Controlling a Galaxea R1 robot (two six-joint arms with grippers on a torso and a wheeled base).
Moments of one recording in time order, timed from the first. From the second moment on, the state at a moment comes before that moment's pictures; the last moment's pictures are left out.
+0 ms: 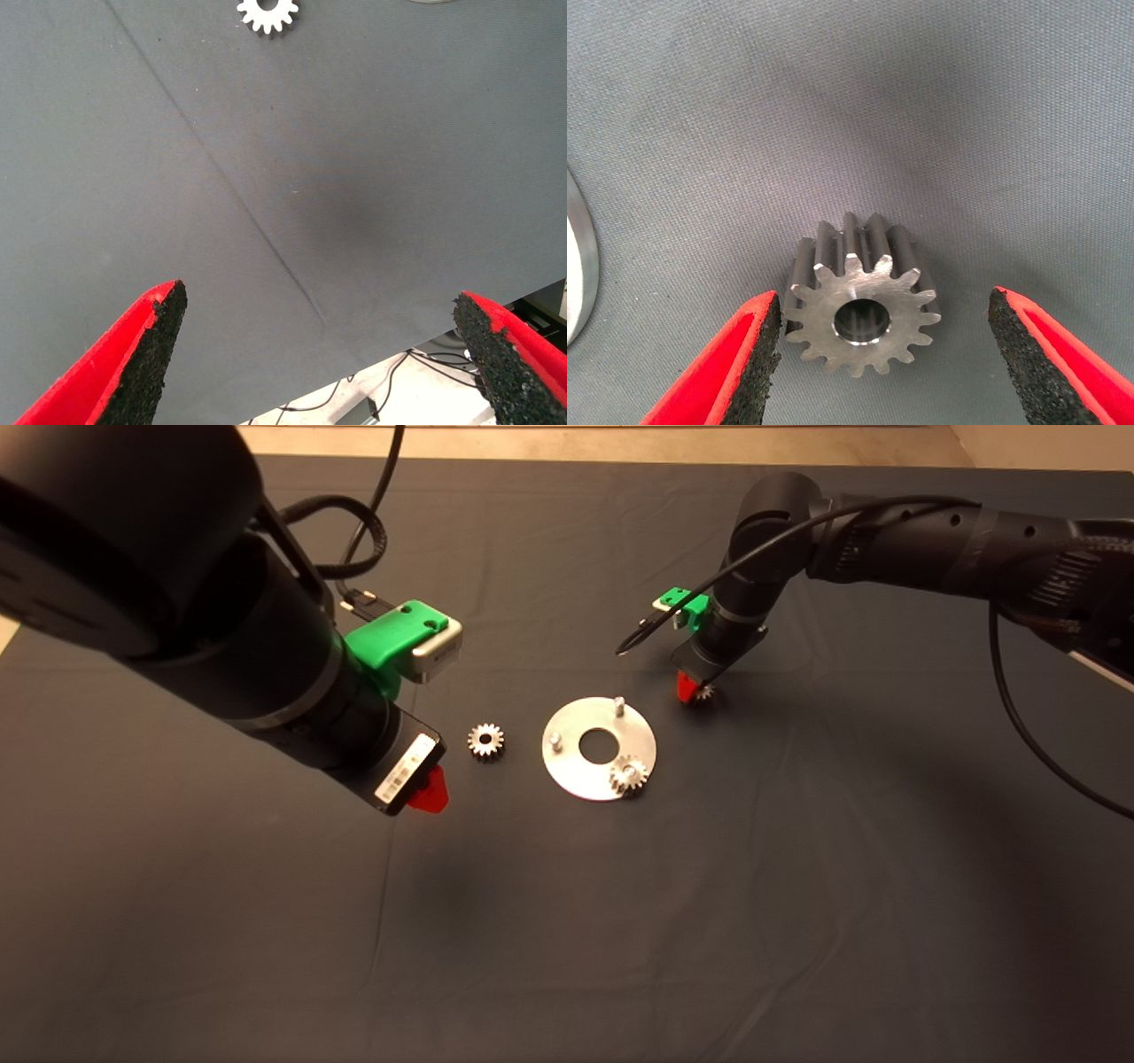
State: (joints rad) left arm -0.78 2.44 -0.62 0.09 1.53 -1.27; right arm 0.39 2.77 -1.66 -0.30 -1.44 0.49
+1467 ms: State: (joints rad) left arm -0.78 2.43 -0.62 0.09 1.53 -1.27; right arm 0.39 2.78 -1.66 -0.30 -1.47 0.49
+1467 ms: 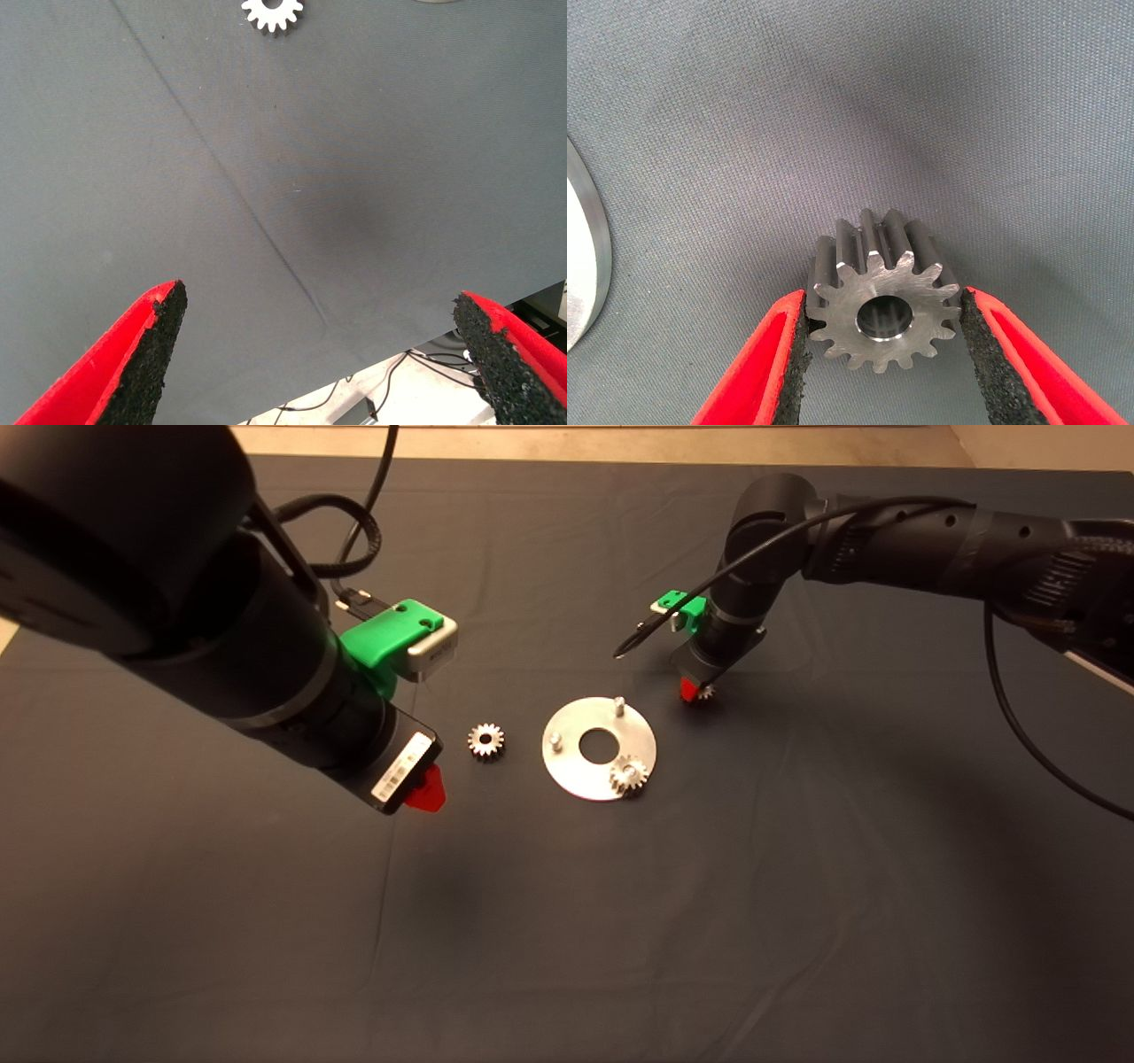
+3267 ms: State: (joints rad) left arm -0.78 2.43 -0.62 0.09 1.53 -1.27; right arm 0.38 2.77 -1.62 -0.30 -1.51 0.49
